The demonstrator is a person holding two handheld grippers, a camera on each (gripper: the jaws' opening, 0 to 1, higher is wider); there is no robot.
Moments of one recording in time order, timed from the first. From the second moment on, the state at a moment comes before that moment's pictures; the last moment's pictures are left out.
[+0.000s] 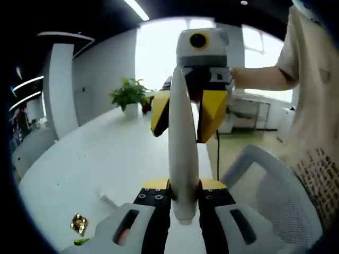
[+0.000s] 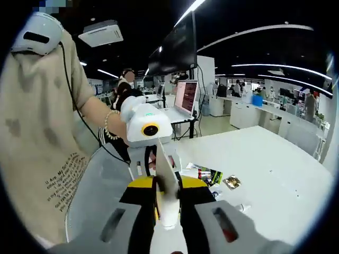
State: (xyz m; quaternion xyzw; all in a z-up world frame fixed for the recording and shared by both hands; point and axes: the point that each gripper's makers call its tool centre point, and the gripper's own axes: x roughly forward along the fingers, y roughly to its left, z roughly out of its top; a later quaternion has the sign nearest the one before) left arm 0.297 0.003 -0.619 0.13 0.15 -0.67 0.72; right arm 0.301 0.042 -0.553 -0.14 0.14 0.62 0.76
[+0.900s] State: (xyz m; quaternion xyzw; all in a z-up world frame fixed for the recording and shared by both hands) left arm 0.357 -0.034 -0.705 0.16 0.20 -0.64 0.73; right arm 0.355 -0.002 -0.645 -0.26 0.24 0.62 0.70
